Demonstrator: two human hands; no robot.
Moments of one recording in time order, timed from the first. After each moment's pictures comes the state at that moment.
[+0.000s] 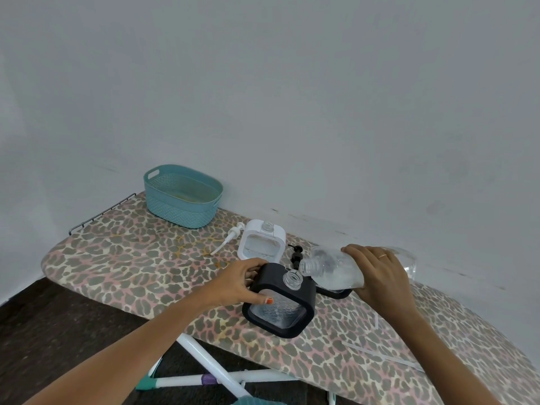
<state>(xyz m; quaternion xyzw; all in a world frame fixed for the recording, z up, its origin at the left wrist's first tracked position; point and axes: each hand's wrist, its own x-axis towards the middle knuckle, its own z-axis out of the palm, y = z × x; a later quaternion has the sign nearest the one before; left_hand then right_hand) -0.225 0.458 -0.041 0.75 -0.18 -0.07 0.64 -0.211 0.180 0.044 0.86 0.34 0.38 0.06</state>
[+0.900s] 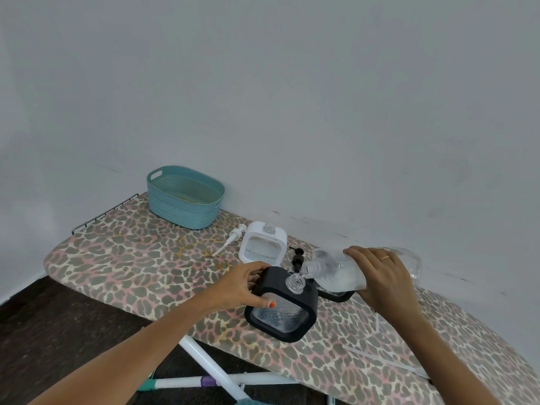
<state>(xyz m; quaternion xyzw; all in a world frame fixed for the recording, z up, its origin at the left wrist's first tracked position) -0.226 0.454 -0.044 0.74 -0.18 -0.07 0.64 -0.215 0.183 0.054 0.86 0.34 0.38 0.08</state>
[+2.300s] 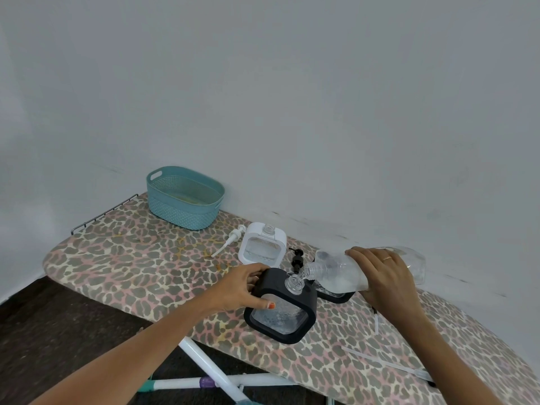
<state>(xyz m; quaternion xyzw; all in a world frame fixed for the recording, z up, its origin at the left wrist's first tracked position) -0.225 0.454 -0.047 0.74 -0.17 -0.07 0.64 -0.216 0.180 0.058 0.86 0.34 0.38 0.09</state>
